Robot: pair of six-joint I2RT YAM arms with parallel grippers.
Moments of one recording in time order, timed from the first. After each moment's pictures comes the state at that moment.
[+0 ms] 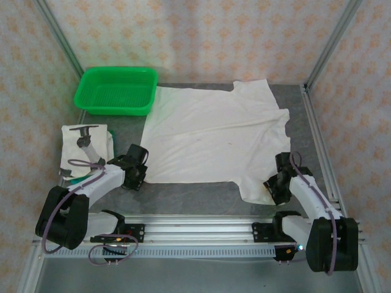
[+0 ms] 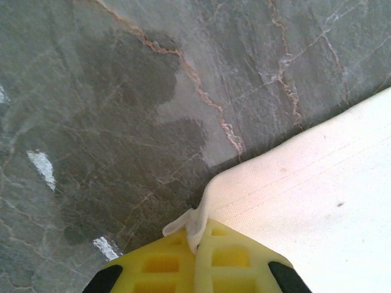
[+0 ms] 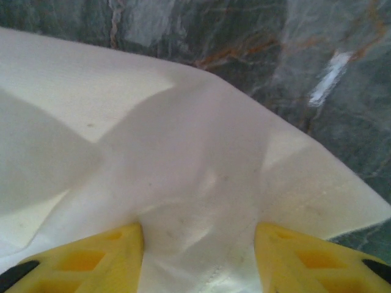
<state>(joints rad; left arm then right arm) -0.27 1.25 0.54 -0.59 -0.13 -1.52 0.00 1.03 0.47 -0.89 -0.07 1.13</state>
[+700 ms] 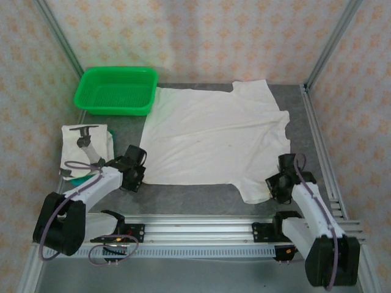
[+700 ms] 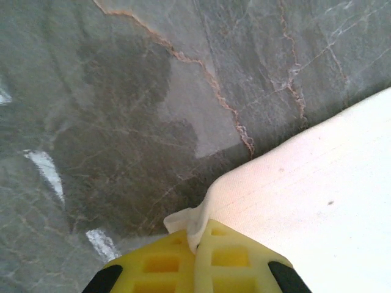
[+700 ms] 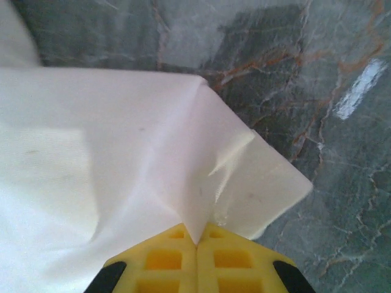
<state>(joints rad) -0.26 1.18 0.54 -0.64 -0.14 -1.53 0.00 0.84 0.47 -0.93 -0.06 1.15</state>
